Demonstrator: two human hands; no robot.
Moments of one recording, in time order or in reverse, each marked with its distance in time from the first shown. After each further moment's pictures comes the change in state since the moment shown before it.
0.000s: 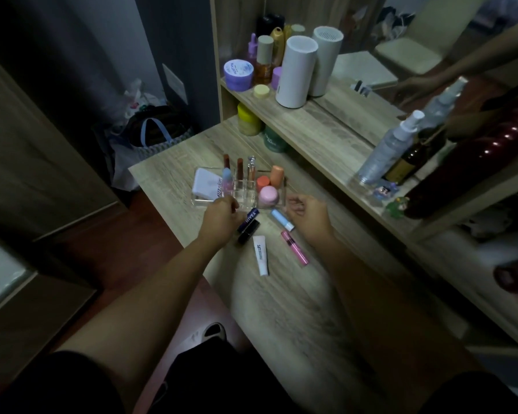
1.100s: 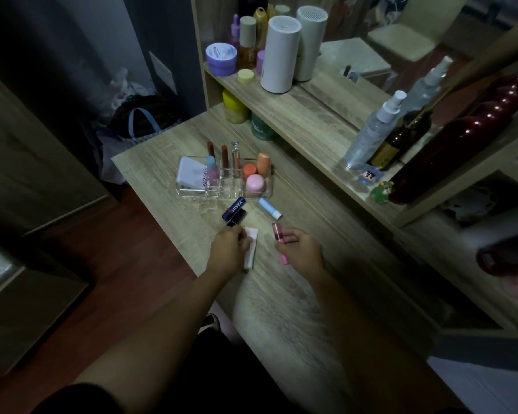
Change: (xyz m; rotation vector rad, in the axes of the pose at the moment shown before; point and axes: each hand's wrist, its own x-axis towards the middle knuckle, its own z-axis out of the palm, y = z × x) left_hand -0.060 -0.012 0.062 -0.026 -0.058 -0.018; right_hand -0.067 0.049 0.022 0.080 -0.089 0.304
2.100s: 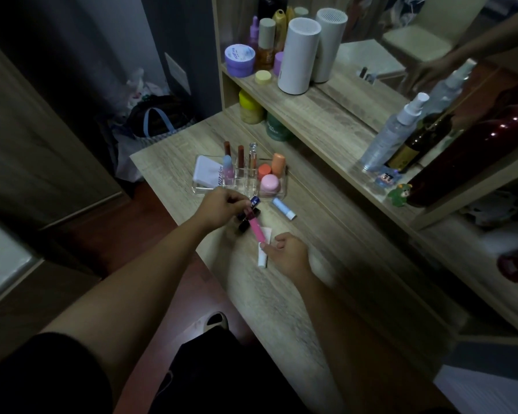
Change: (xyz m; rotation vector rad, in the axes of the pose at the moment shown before) left_hand 0.050 0.012 -0.079 -0.161 -0.134 0.103; right_hand 0.004 -0.006 0.041 -0.118 0.022 -0.039
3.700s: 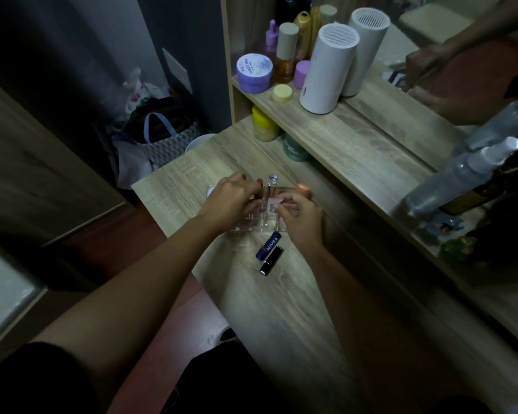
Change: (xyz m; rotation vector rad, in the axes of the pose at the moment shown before) left_hand 0.097 -0.002 -0.049 0.587 0.019 0.440; right_hand 0.110 -0.101 -0.005 0.216 0.167 -0.275
